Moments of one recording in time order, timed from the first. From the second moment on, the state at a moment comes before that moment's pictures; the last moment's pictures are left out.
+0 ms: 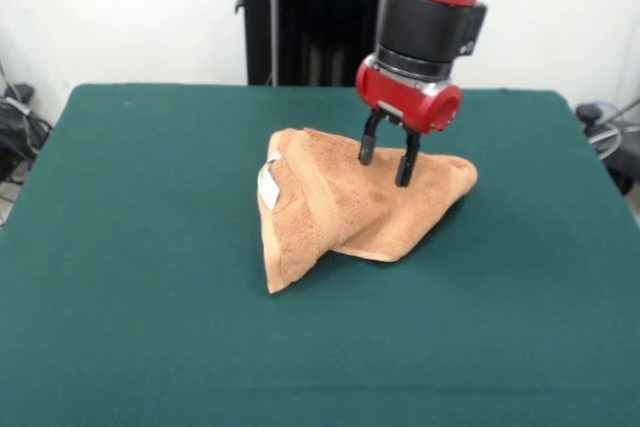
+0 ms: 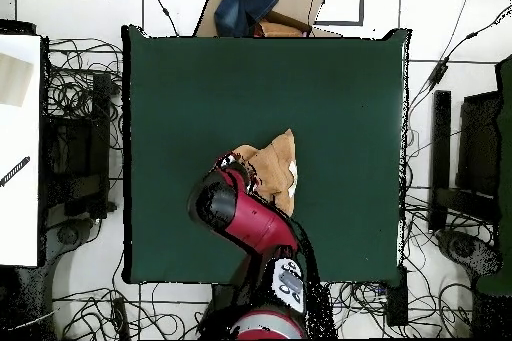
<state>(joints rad) 0.01 -0.60 -0.14 2.00 0.51 -0.06 2.00</state>
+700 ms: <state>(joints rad) 0.07 -0.61 -0.14 2.00 0.56 -0.06 2.00</state>
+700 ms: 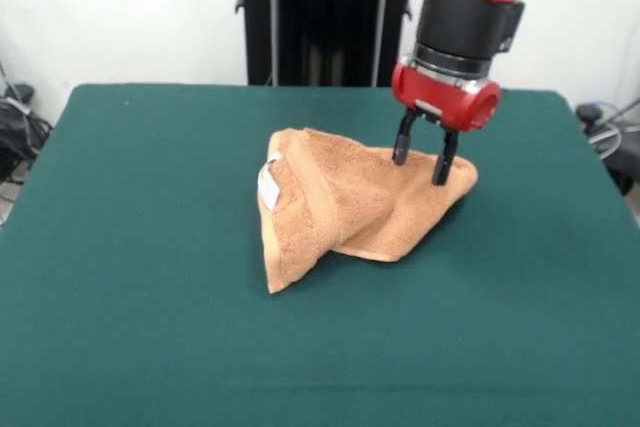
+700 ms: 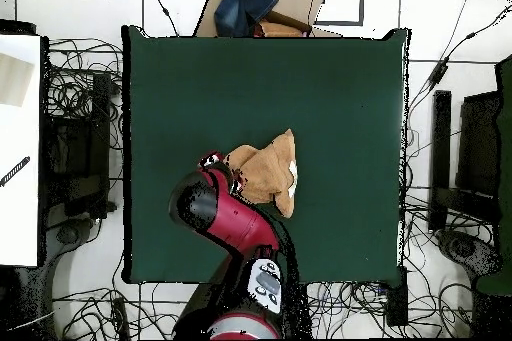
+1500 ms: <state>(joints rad) 0.06 -0.61 -0.14 2.00 0.56 -0.06 2.00</state>
